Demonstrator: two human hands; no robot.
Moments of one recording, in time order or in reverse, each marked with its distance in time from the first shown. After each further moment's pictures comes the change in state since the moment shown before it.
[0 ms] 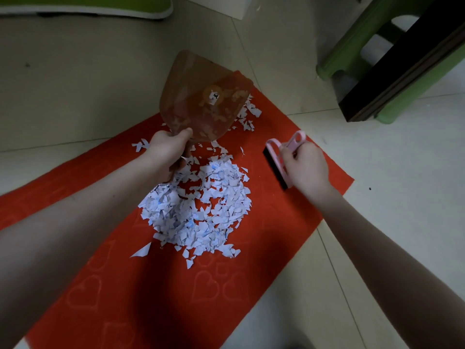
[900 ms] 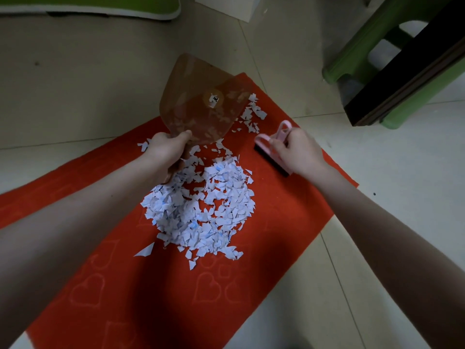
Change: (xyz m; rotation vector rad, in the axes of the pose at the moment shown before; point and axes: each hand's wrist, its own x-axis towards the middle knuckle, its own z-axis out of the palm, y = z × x) left_hand 0.005 -0.005 -0.010 0.031 0.005 -0.020; right_hand 0.040 -0.018 0.004 -0.118 -0.150 -0.164
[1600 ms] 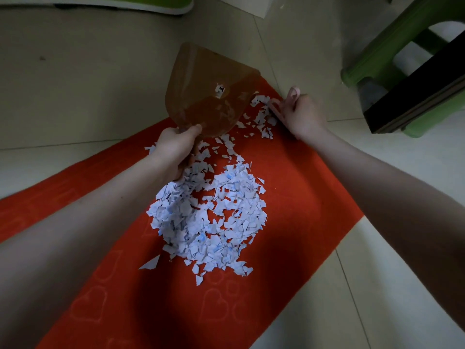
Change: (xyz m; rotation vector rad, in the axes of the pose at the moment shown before) left_hand 0.024 0.012 0.000 -0.121 0.027 0.012; right_hand 0.087 -0.034 -0.002 0.064 0.107 0.126
